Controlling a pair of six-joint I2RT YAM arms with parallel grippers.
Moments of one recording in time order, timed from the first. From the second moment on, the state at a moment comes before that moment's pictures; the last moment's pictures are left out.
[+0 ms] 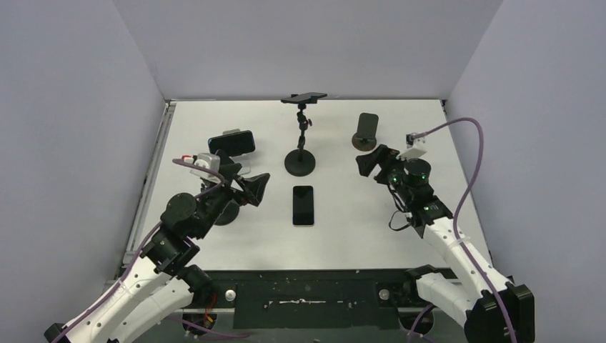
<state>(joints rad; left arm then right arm) -0.71 0.56 0.60 0.07 -0.18 -0.31 0.33 1.01 0.68 0.04 0.05 0.50</state>
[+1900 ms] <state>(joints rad) -0.63 0.65 0.87 -0.80 -0.65 -0.83 0.43 0.85 0.49 0.21 -0.37 0.64</state>
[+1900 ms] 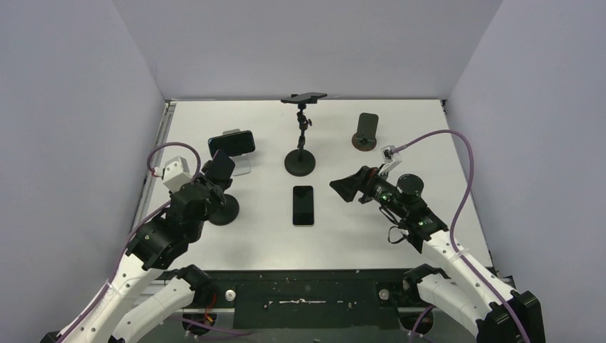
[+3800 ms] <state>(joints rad) -0.42 0.61 0.68 -0.45 -0.42 -0.82 0.47 0.86 0.51 0.16 -0.33 0.61</state>
